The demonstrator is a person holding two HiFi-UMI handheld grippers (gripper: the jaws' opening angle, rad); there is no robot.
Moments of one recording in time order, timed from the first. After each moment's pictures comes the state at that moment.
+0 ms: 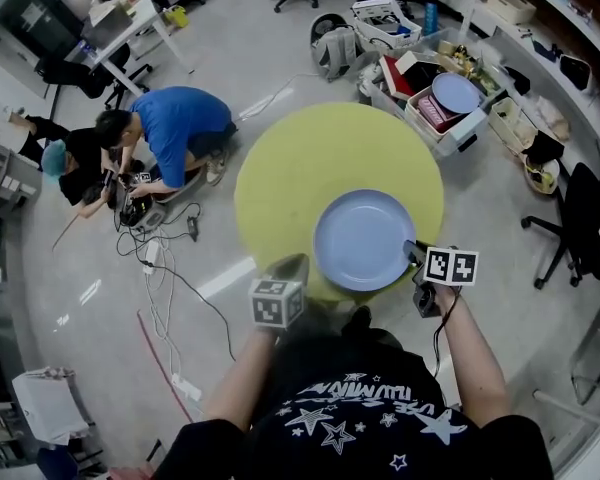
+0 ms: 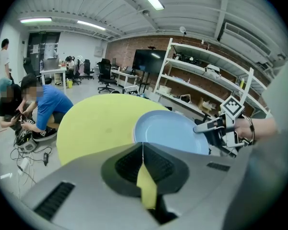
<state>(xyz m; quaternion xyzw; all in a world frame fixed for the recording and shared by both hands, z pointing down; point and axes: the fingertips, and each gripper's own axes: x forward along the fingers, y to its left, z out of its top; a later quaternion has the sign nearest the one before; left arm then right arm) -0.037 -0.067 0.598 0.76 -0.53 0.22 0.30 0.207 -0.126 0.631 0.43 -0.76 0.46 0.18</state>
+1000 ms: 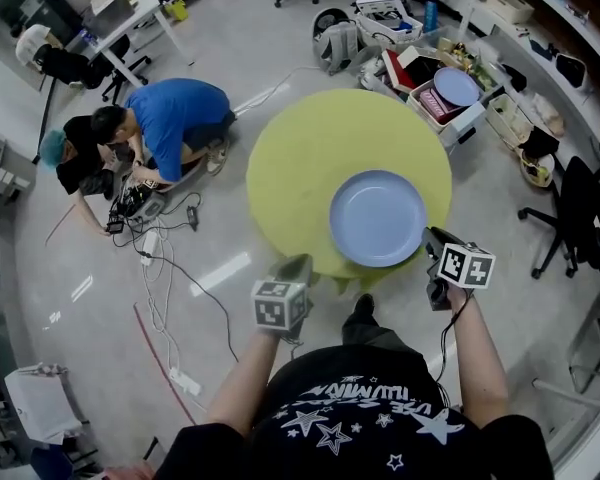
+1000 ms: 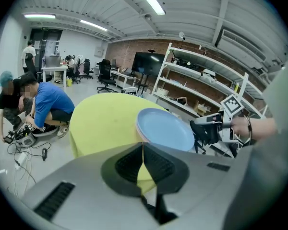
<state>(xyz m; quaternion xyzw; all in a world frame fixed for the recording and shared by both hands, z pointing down) -0.063 -0.010 0.598 0.77 -0.52 0.19 0.31 0.216 -0.095 0.595 0.50 -0.77 0.37 0.16</state>
